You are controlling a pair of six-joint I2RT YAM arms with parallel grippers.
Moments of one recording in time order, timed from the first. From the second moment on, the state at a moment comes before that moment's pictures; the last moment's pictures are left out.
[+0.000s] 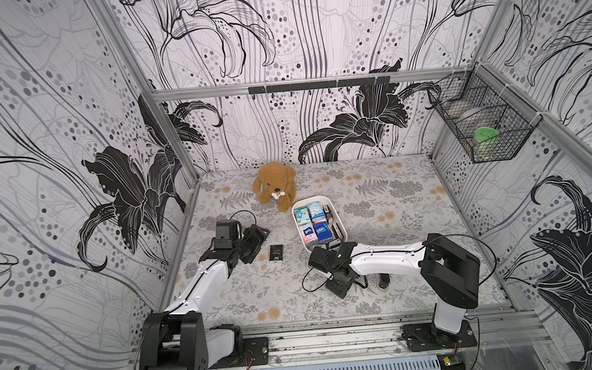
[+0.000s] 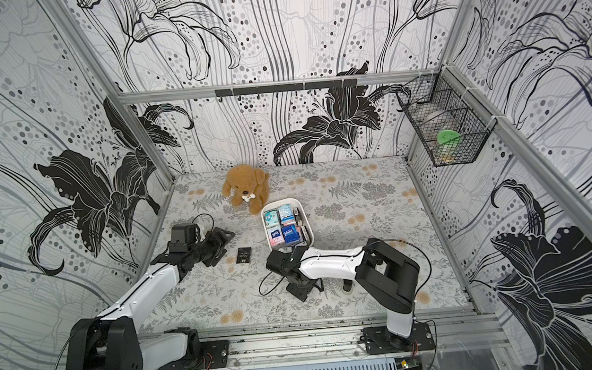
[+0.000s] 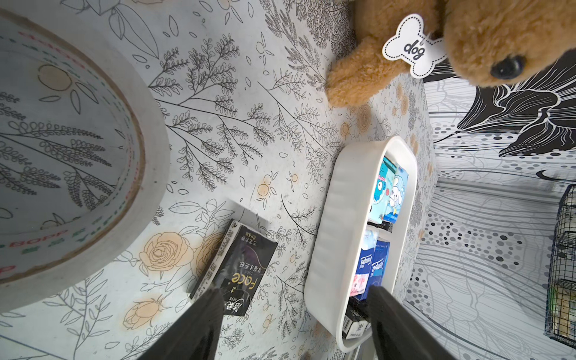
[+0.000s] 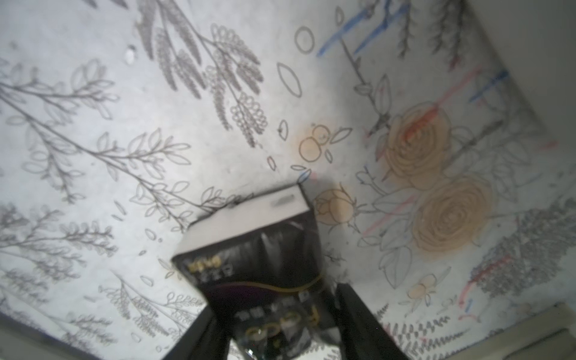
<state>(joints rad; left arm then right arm) -0.04 1.22 0.64 -0.23 0.38 -0.96 1.08 1.80 1.12 -0.82 0.12 0.14</state>
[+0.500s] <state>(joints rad) -0.04 1.23 0.63 -0.22 0.38 -0.96 1.08 1.74 1.26 -0.82 0.09 0.18</state>
